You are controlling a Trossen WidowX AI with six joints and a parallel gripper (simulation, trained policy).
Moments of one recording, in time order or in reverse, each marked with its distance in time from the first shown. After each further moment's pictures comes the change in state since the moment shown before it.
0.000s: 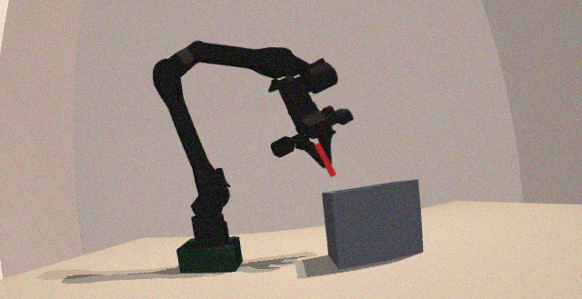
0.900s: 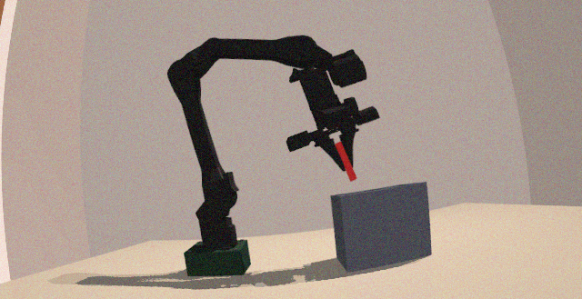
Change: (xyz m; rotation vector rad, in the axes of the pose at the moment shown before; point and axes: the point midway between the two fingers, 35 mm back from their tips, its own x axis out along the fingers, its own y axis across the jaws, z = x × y) arm -0.016 -0.002 0.094 0.067 -0.168 -0.107
